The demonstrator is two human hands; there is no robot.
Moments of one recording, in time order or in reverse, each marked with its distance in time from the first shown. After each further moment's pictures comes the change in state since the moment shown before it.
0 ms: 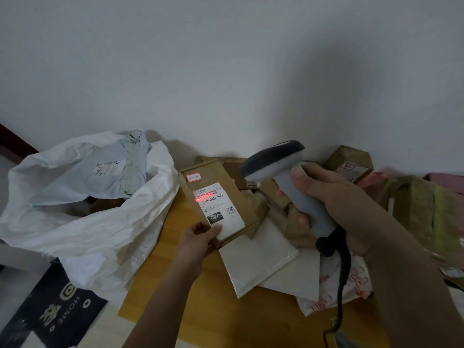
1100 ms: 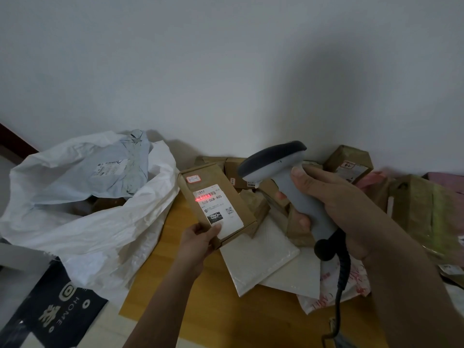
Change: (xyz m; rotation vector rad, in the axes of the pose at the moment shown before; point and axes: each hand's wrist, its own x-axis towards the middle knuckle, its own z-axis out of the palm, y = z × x) left_hand -0.002 -0.002 -0.004 -0.008 0.007 -0.001; right_hand -0.005 0.004 0.009 0.085 0.027 0.008
